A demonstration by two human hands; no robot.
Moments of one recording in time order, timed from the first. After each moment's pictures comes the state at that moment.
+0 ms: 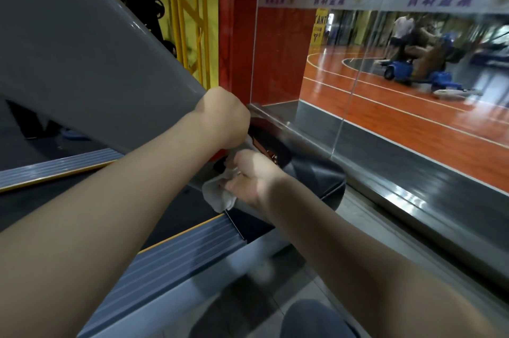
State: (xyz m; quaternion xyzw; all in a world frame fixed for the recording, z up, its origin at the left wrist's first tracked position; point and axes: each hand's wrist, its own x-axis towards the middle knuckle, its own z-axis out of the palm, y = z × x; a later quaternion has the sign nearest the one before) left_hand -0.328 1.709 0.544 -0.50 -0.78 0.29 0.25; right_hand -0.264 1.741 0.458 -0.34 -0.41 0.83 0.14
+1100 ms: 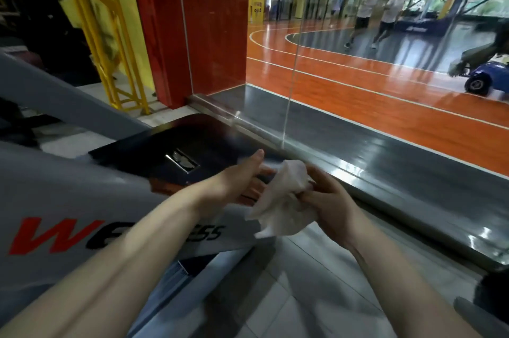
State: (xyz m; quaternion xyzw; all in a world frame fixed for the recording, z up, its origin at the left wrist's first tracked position) left_hand -0.269 1.863 0.458 -0.44 -0.64 -0.38 -0.51; right_hand -0.075 1.934 0.432 -0.27 -0.63 0.67 0.31
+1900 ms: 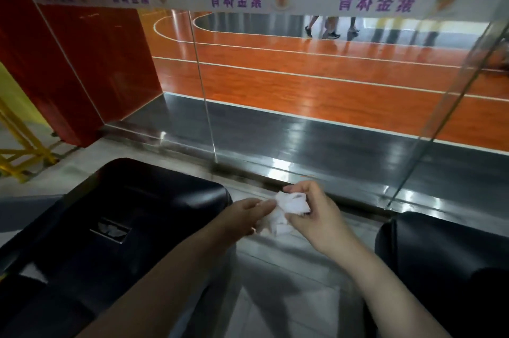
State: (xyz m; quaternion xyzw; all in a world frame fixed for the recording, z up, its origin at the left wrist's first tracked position) left_hand -0.136 1.978 0.621 -0.51 -0.57 -0.32 -0.55; right_hand 0.049 1.991 0.613 -0.49 -0.69 0.39 0.36
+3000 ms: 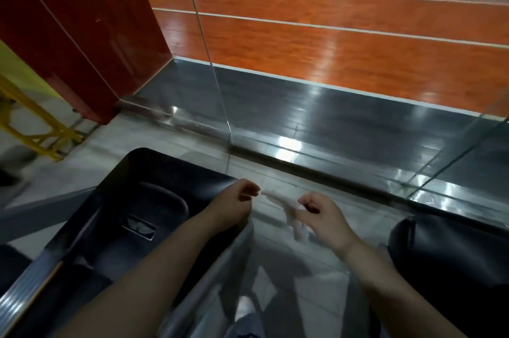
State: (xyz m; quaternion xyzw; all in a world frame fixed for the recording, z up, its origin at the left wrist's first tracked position) left_hand -0.209 2.136 0.691 -0.55 -0.66 -0.22 -0.47; right_hand 0.027 2.141 0.679 -0.56 -0.58 0.53 0.25
